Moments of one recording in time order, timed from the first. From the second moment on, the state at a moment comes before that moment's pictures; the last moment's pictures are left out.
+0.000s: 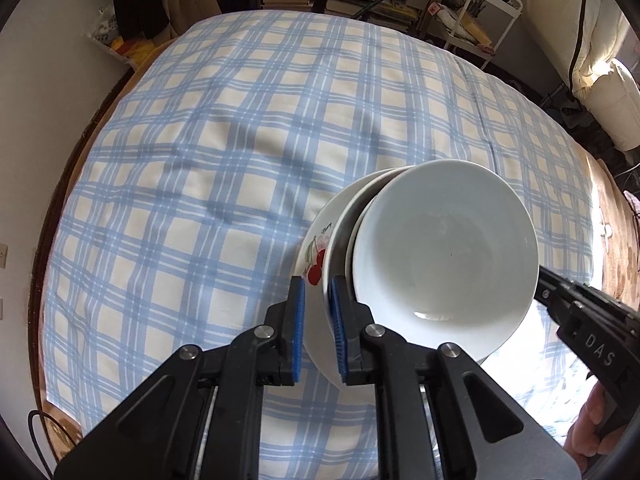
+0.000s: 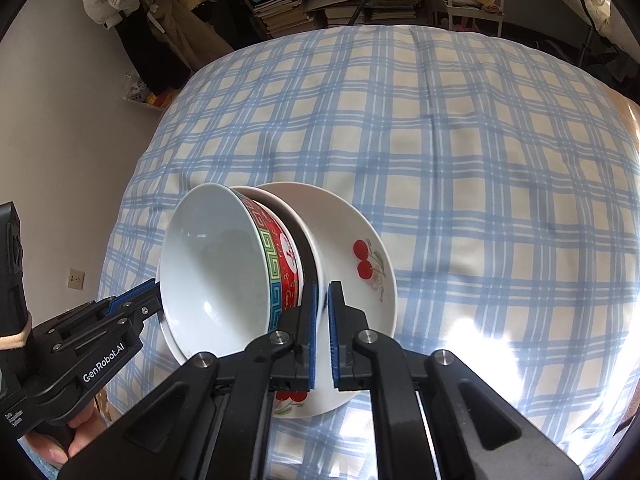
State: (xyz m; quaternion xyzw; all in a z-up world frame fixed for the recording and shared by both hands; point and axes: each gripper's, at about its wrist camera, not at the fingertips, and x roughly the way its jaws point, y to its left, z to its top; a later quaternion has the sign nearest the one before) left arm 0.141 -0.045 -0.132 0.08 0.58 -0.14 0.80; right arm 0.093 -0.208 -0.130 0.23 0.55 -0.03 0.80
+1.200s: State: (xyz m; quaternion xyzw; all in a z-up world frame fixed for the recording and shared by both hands) left arm -0.008 0.028 0.018 0.13 0.29 -0.03 0.95; right arm -0.044 -0.192 0.014 0.09 0.27 -0.02 0.96
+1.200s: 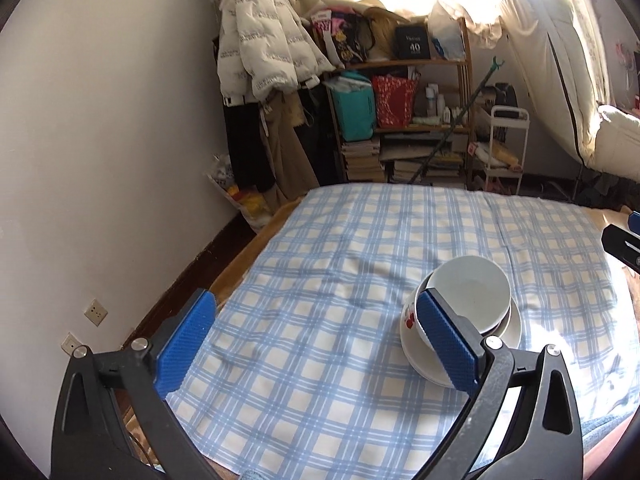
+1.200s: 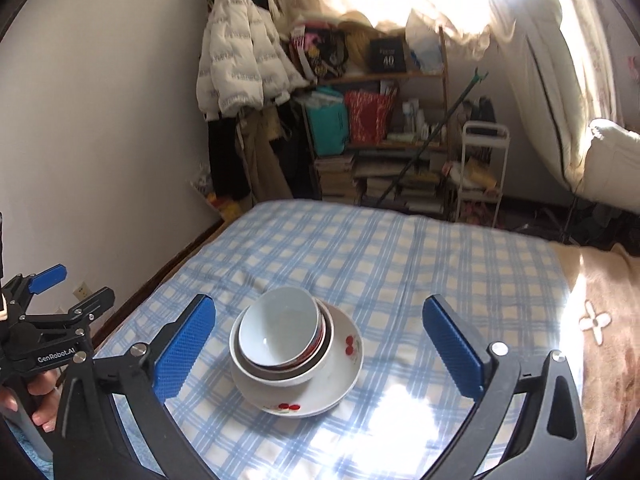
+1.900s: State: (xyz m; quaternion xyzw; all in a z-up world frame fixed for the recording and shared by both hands) left arm -0.004 0.037 0.006 0.09 0.27 -0.03 0.96; right arm -0.057 -0.189 0.004 0.03 0.25 -0.09 0.96
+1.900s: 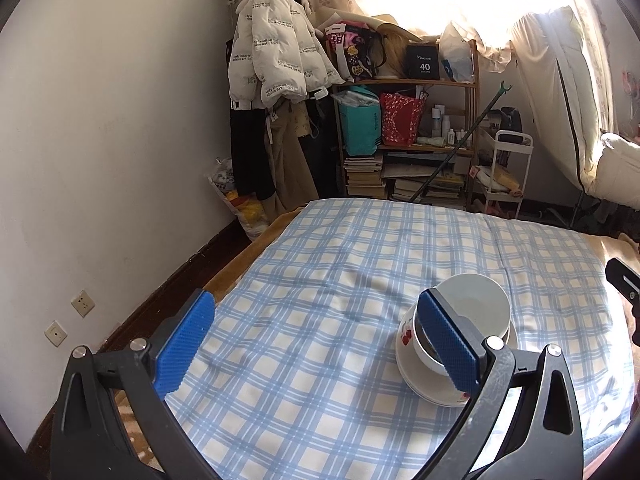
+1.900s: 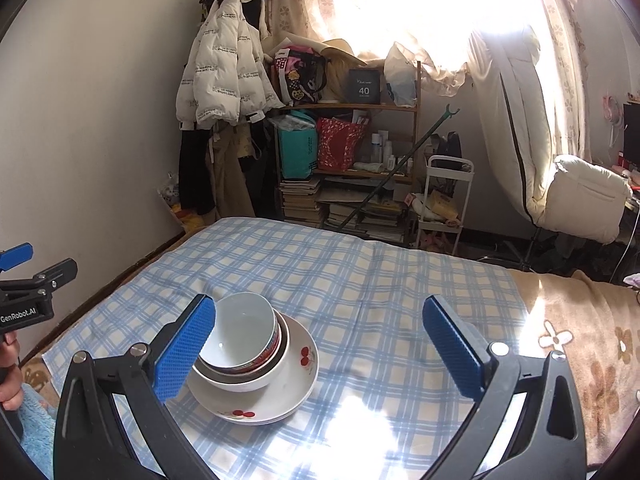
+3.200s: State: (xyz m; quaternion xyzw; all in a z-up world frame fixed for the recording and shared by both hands) left arm -0.007 0.028 0.005 0.11 0.27 -0.04 0.96; right arm -0.053 -0.197 0.002 0.04 0.24 -0.10 0.96
